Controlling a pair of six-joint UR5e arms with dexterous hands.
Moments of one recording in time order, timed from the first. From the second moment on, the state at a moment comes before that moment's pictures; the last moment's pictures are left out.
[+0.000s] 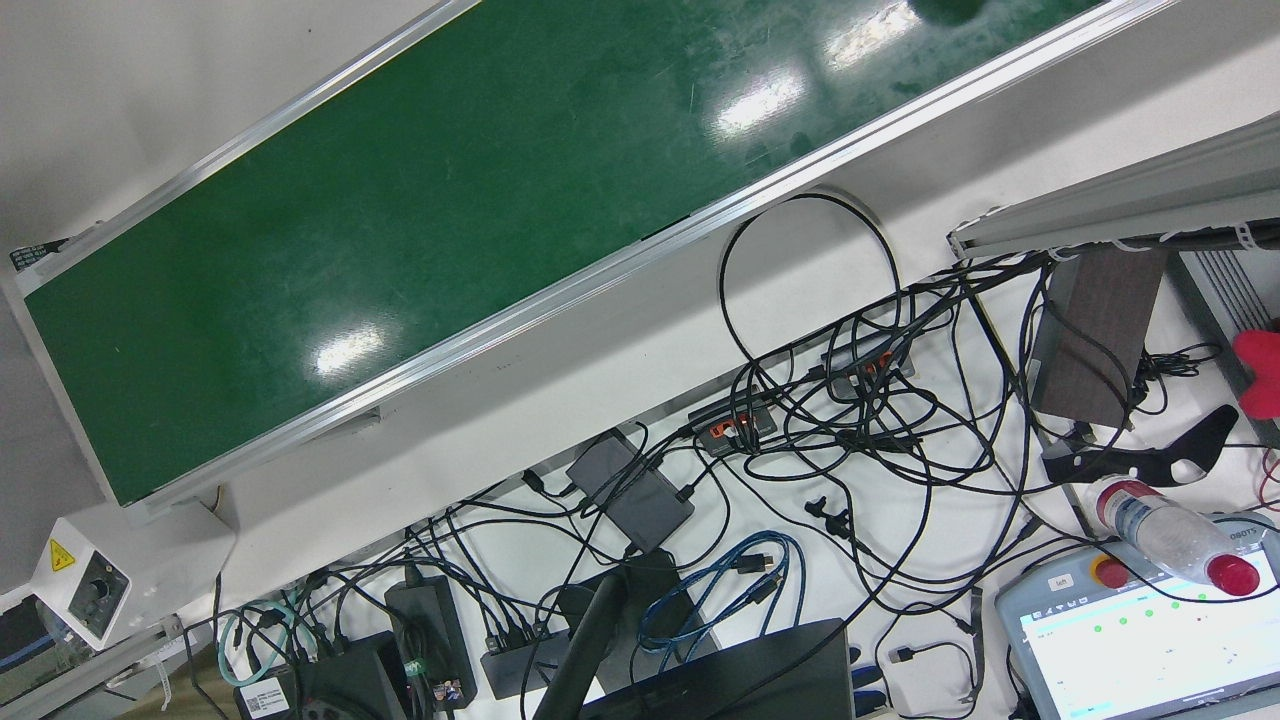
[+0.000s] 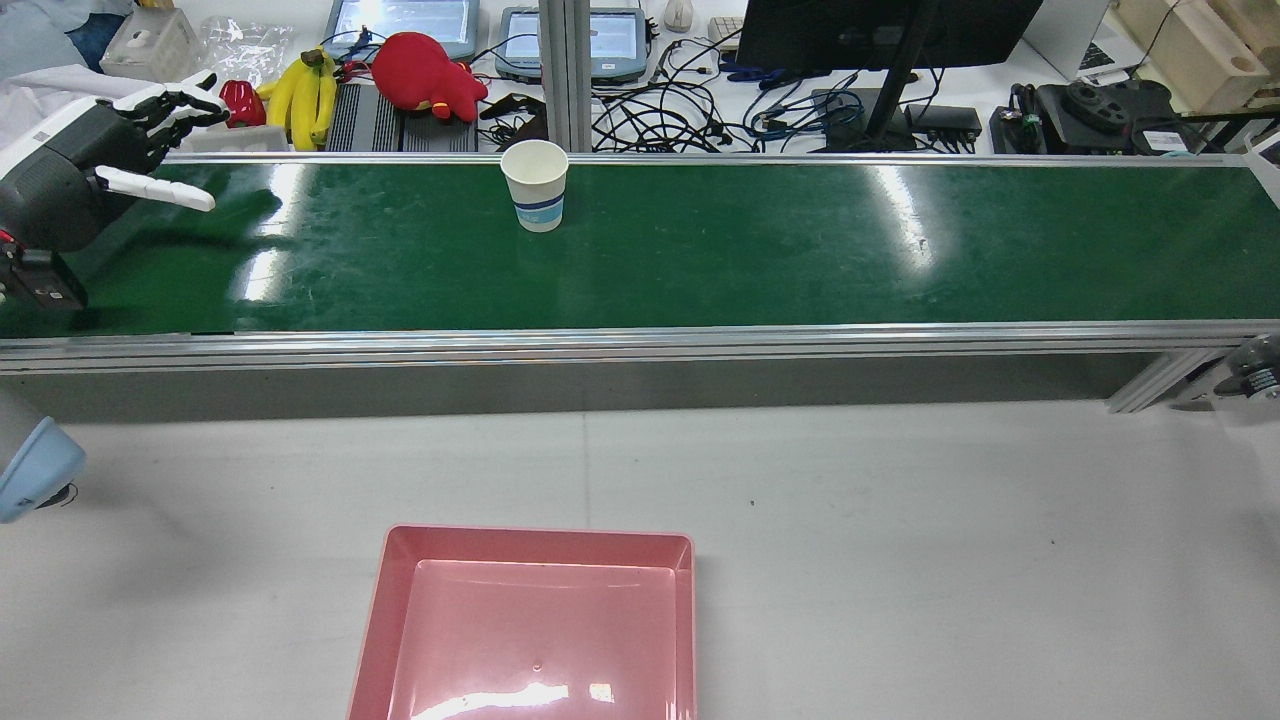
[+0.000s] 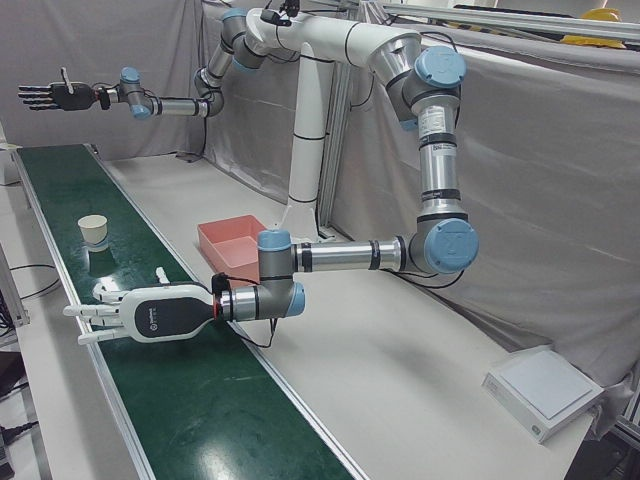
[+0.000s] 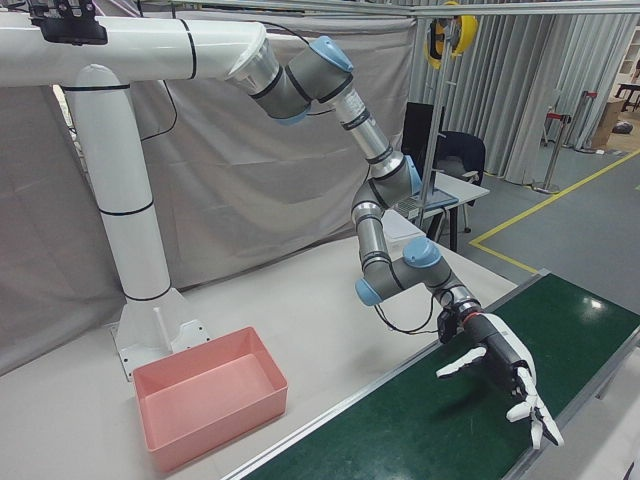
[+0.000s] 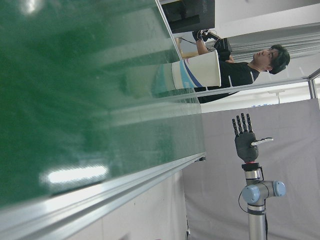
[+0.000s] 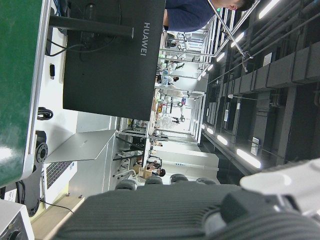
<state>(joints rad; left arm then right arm) -1.04 -1.93 -1.54 0.02 1.34 0.37 1.59 -1.55 1.66 -3.29 -1.58 -0.10</state>
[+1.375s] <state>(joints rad) -1.04 -1.93 -1.55 0.03 1.34 0.37 1.59 -1.55 1.66 -3.29 -1.58 -0.10</state>
